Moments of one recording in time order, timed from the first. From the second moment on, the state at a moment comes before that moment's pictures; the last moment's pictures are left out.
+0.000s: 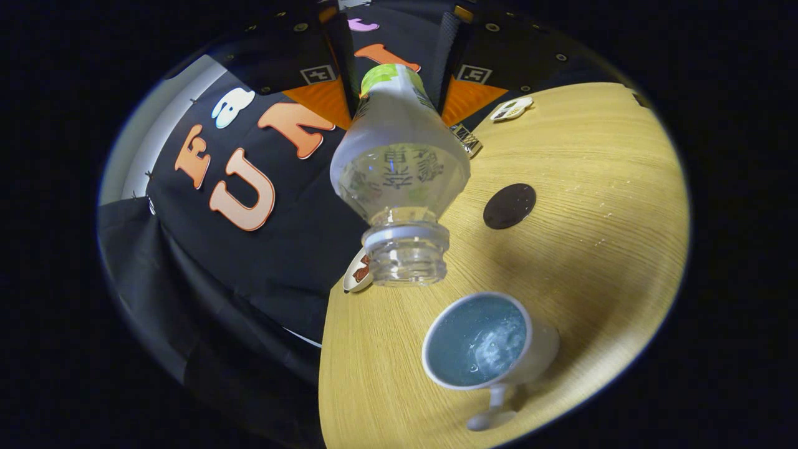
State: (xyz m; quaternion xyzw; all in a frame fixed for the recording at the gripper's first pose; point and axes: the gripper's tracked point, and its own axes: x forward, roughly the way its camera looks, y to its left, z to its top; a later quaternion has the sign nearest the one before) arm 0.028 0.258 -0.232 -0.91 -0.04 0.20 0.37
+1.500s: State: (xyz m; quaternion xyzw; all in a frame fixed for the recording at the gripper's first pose) arm 0.065 0.247 -0.233 -0.41 0.17 0.29 0.85
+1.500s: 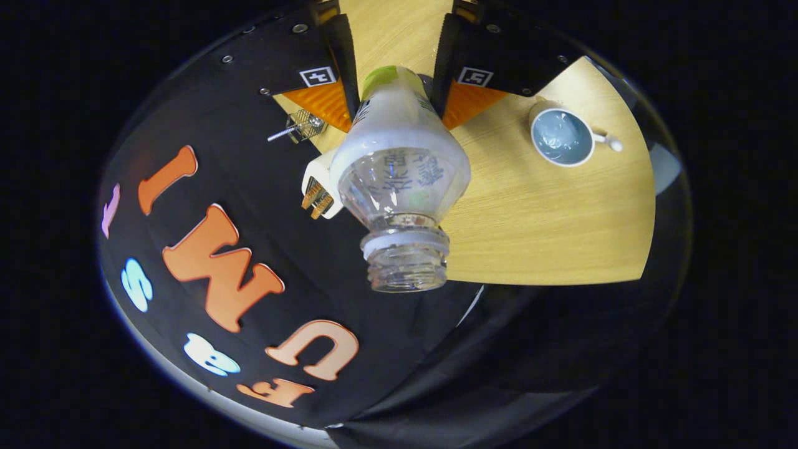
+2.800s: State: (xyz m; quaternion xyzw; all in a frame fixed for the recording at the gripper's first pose) arm 0.154 0.189 -0.356 -0.12 0.30 0.21 0.92
